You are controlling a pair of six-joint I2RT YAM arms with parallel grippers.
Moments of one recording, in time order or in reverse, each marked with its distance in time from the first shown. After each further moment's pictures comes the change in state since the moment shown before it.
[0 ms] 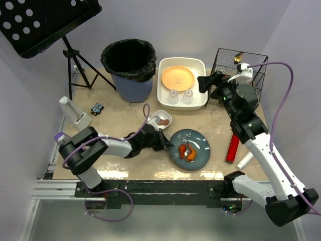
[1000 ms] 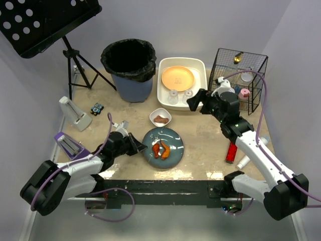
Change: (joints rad) left arm 0.293 -0.581 -0.438 -0.114 0.018 0.089; right arm -0.001 0.071 -0.221 0.025 -0.183 -0.050
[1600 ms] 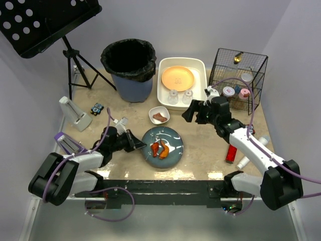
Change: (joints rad) left arm 0.181 0.131 0.030 0.108 0.291 0.077; right arm -0.001 0.110 -0.089 -0.052 -0.128 0.007
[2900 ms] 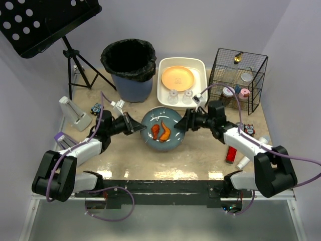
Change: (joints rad) left arm 0.124 0.037 0.236 -0.034 0.189 0.022; right arm -0.008 0.129 -0.109 0.243 -0.457 0.010
